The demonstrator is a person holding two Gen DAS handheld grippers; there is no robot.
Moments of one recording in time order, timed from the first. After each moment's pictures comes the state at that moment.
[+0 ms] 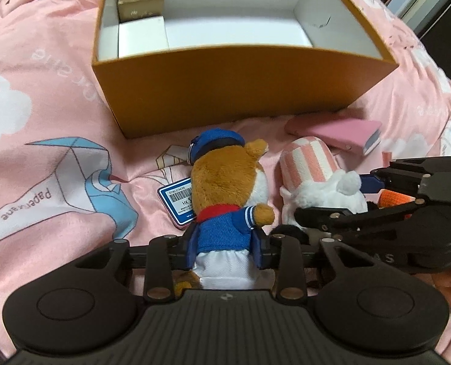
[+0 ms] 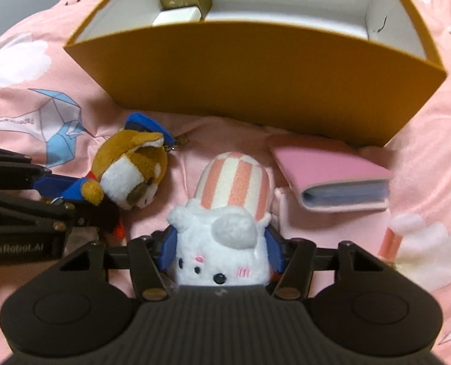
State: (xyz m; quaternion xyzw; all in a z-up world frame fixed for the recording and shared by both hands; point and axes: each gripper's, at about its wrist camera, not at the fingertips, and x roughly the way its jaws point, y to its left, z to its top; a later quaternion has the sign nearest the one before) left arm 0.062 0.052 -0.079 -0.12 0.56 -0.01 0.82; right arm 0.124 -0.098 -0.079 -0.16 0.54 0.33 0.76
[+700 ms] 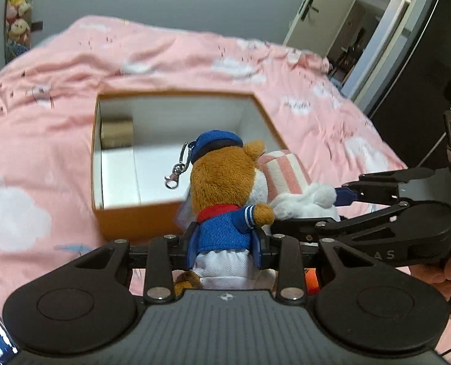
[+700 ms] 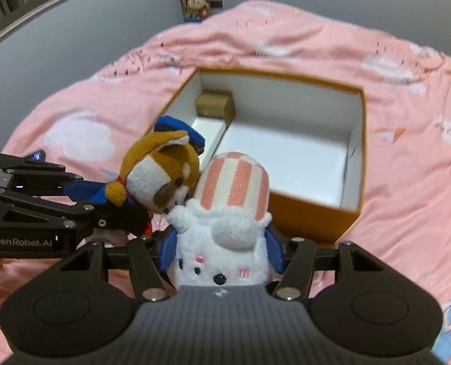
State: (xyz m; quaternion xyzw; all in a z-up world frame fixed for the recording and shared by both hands) left arm 0.049 0.037 0.037 -0.15 0.39 -0.04 0.91; right arm 0.118 -0.124 0.058 -0.15 0.41 0.40 0.81
